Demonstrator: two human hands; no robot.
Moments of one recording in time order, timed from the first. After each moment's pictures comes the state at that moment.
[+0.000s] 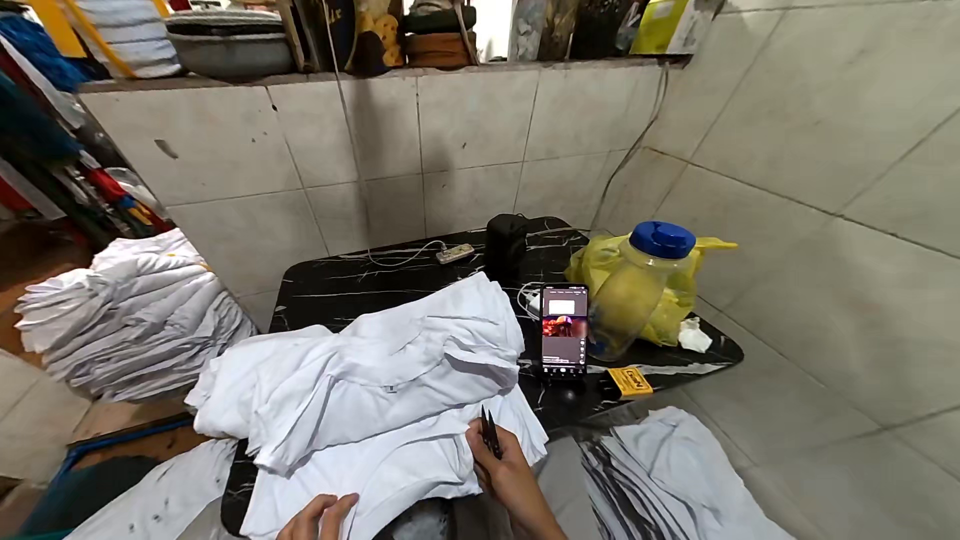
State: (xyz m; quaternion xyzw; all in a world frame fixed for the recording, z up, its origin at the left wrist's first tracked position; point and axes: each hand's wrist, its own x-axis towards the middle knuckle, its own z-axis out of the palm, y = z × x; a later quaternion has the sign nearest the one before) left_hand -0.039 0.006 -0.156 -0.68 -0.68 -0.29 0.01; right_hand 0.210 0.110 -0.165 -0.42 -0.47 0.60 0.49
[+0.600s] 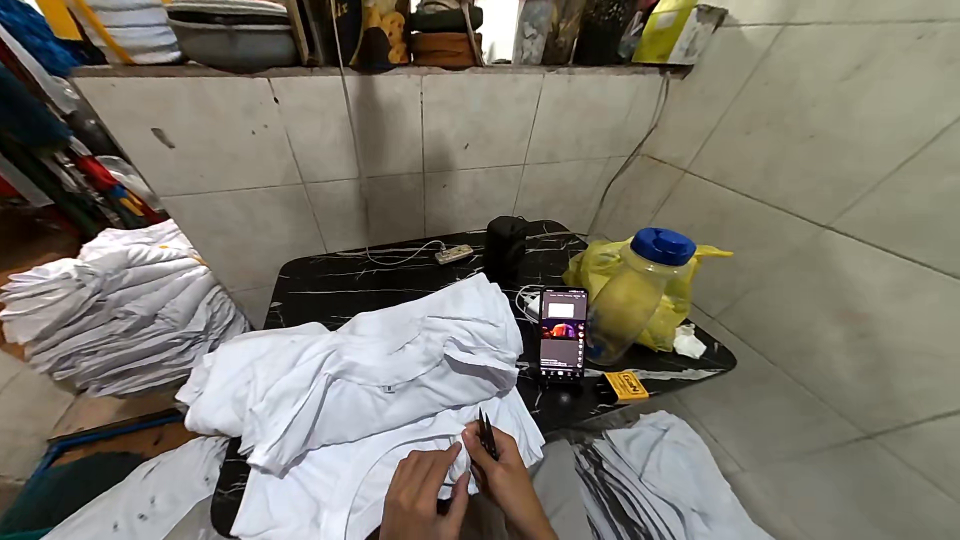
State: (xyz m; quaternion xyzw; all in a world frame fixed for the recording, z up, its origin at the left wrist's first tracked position) left_hand 0.055 0.074 -0.163 -0.74 -0.50 -0.44 -0.06; right_hand 0.208 0.111 -0.166 -0.43 -0.47 0.57 0.51
